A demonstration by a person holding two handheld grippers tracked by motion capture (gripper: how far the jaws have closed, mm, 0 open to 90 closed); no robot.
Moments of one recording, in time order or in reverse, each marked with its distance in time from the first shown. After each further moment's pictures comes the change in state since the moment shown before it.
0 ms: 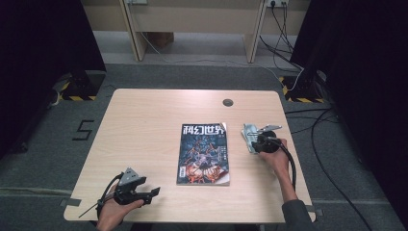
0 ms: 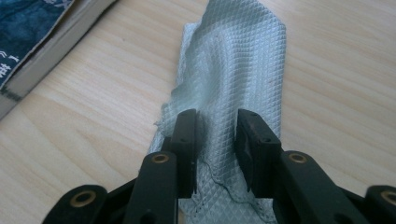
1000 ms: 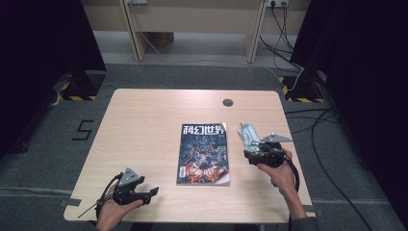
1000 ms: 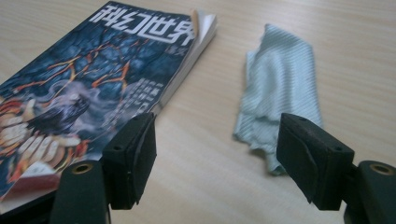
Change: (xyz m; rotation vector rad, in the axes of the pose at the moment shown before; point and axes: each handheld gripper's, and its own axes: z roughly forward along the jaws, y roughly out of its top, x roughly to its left) left arm 0.002 -0.002 -0.001 0.006 0.029 0.023; right arm 0.044 -0.021 -0.071 -0.162 0.123 0.097
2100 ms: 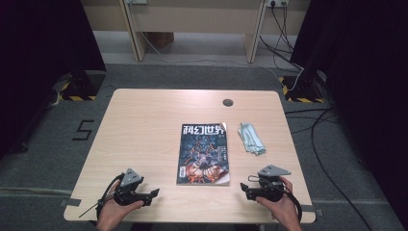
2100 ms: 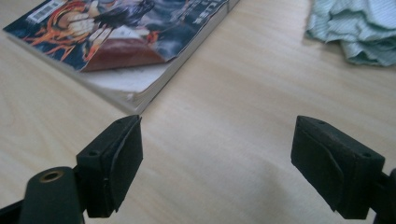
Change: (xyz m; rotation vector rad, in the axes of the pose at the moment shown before) left arm -0.001 -0.002 0.003 0.022 0.011 0.012; right arm 0.043 -0.074 -0.028 0.070 0.055 -0.067
